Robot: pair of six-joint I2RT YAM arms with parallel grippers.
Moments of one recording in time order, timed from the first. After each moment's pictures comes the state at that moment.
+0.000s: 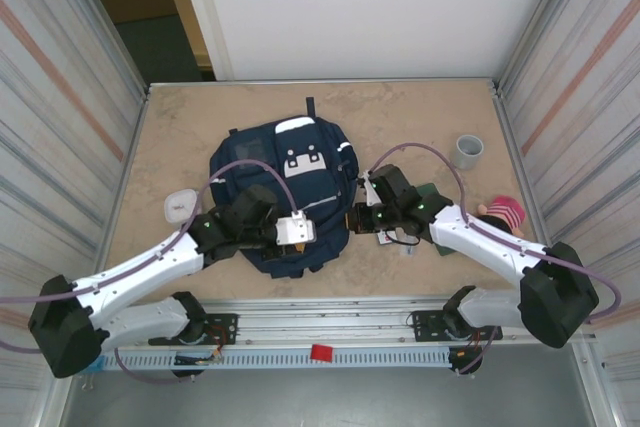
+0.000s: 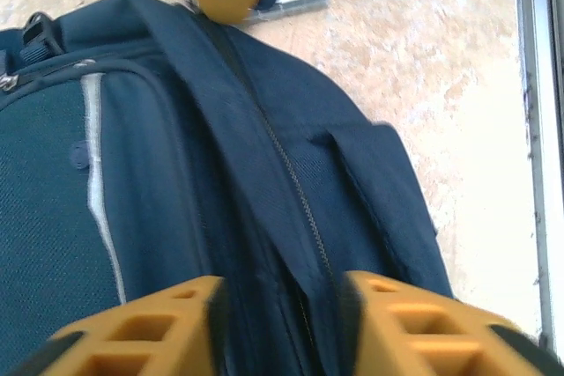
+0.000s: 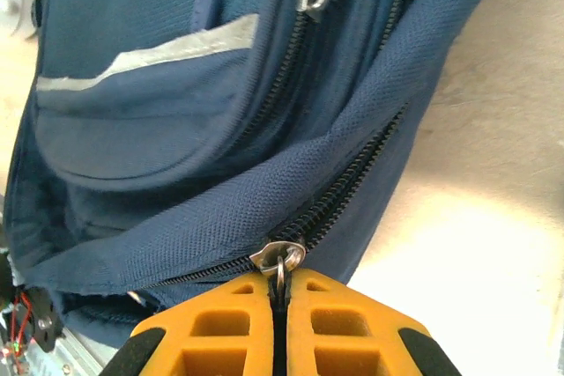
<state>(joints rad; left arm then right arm) -0.84 1.05 0.71 -0.47 0.21 0.63 0.71 1.25 0.77 -0.41 -0.26 0.59</state>
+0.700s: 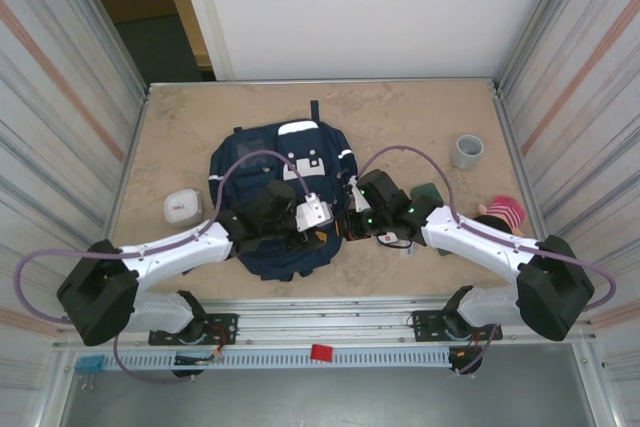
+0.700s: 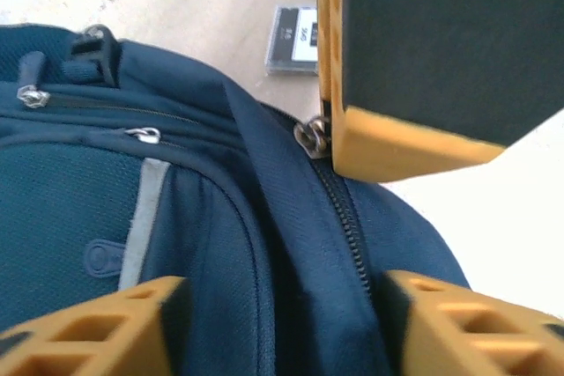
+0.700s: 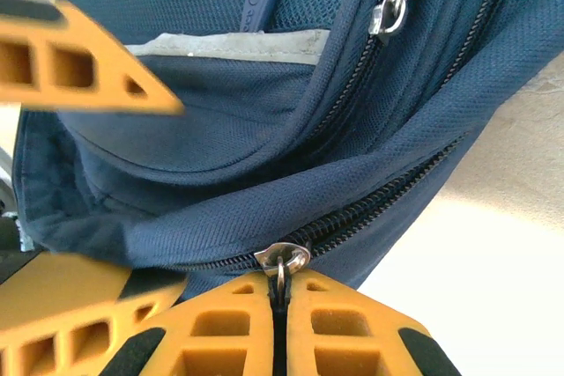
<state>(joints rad) -0.84 1.30 0.69 -0.13 0.21 0.38 0.79 1.28 0.79 -0.40 -0.26 0.59</state>
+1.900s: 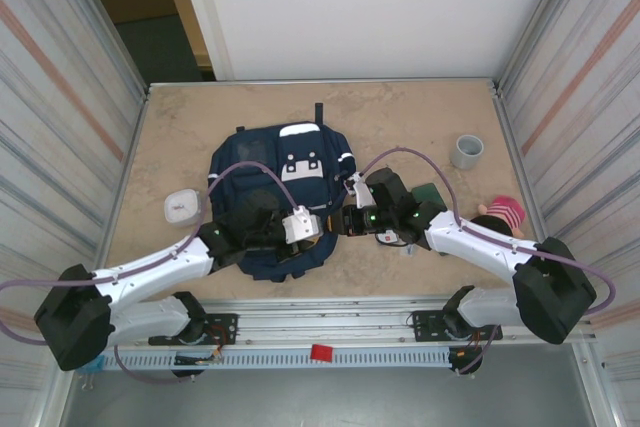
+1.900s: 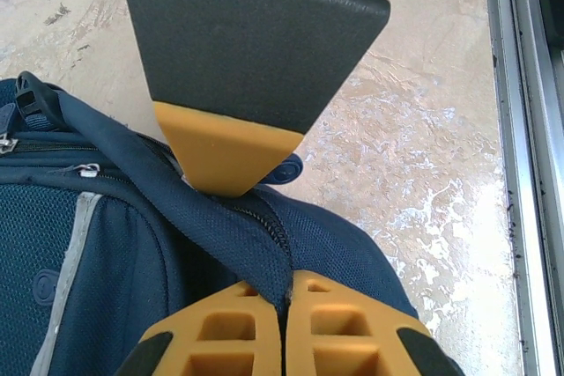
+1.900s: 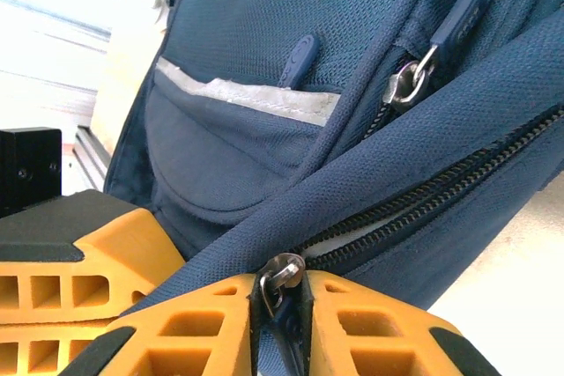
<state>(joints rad) -0.84 1.10 0.58 -0.11 0.33 0.44 0.73 1.27 0.69 -0.14 -0.45 0.67</state>
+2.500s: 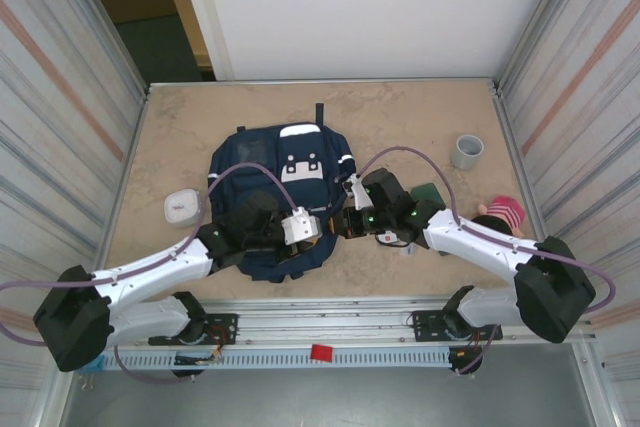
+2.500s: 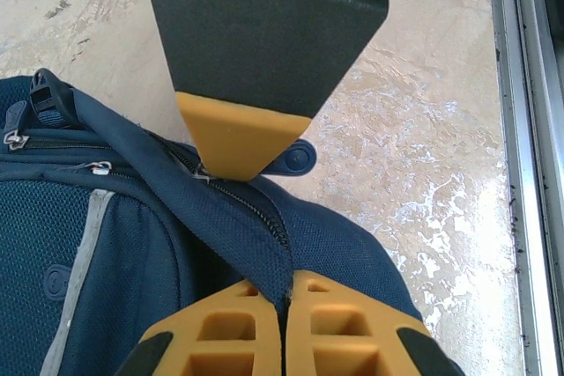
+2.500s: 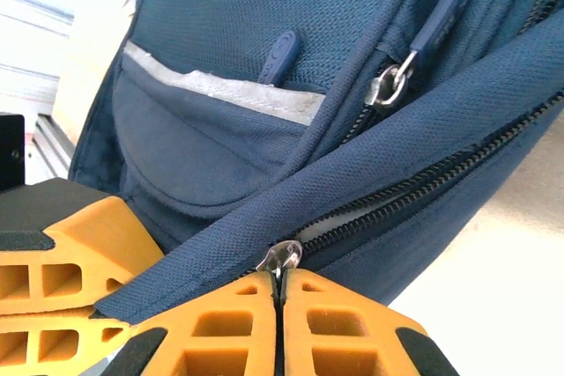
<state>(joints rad) -0.84 1.10 0.57 -0.11 0.32 0.45 0.74 1.28 0.73 -0.24 -0.37 0.61</state>
